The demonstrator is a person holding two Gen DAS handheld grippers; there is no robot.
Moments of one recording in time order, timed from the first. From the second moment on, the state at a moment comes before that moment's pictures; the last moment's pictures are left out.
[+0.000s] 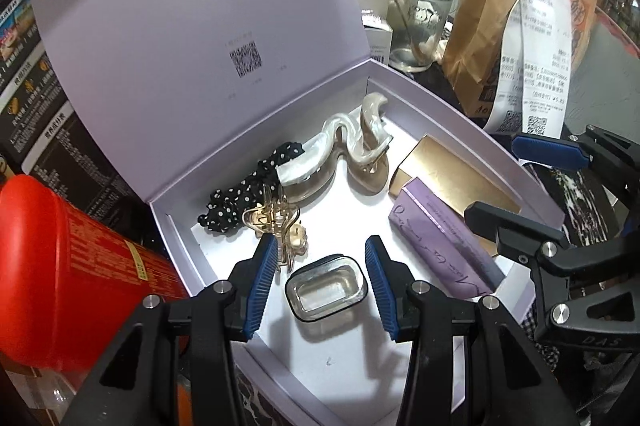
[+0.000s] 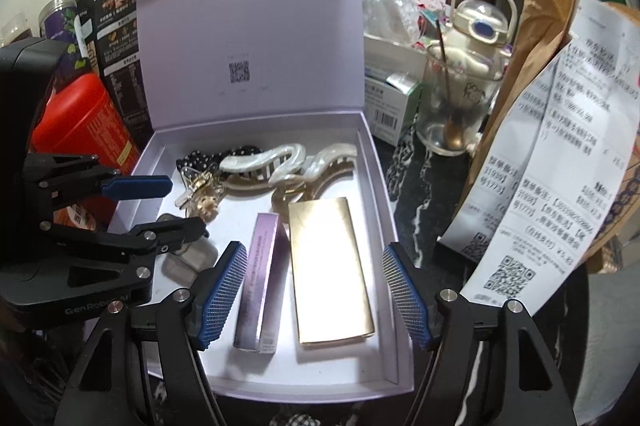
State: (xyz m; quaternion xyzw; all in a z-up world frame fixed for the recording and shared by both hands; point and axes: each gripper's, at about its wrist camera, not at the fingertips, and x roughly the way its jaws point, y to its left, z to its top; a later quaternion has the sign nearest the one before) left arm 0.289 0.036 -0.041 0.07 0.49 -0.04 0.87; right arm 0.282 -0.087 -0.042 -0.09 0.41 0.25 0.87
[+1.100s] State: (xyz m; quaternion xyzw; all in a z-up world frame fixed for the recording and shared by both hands) left arm 0.204 0.019 0.062 0.06 0.36 -0.03 0.93; right arm 0.205 -0.126 0.031 -0.10 0.32 0.20 0.92
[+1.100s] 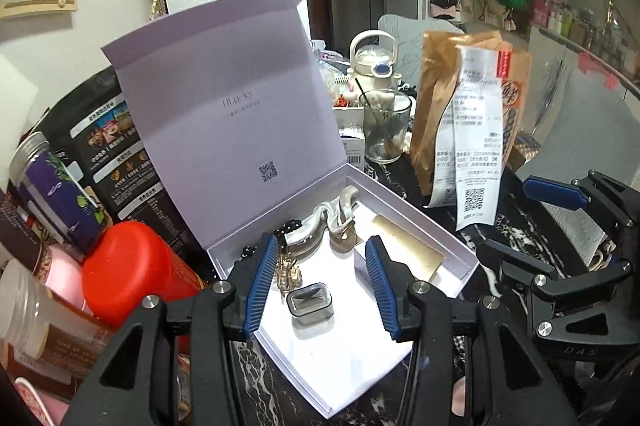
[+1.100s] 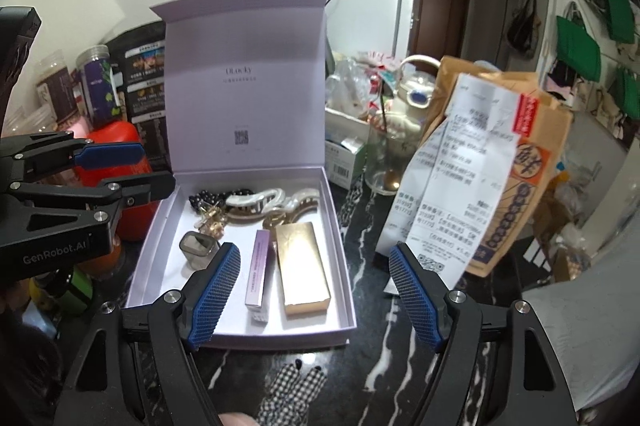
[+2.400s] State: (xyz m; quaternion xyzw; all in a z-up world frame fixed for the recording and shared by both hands) left arm 0.102 -0.021 0.034 0.05 0.38 -0.10 0.92; right arm 0.090 -0.205 0.022 -0.07 0.30 0.16 0.94
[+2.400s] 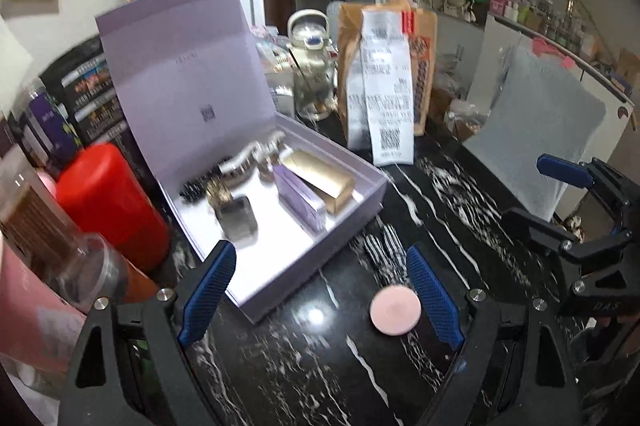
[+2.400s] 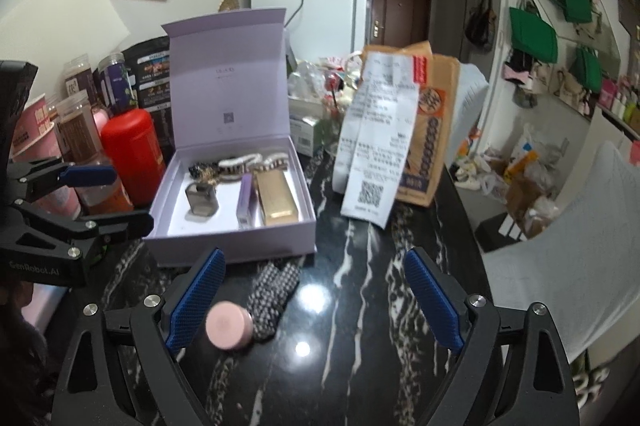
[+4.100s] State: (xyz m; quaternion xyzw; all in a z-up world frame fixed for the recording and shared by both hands) left arm 0.121 -0.066 -0.090 0.06 0.47 -0.21 0.85; right arm 0.114 -0.229 -0.088 0.00 0.42 0.15 0.89
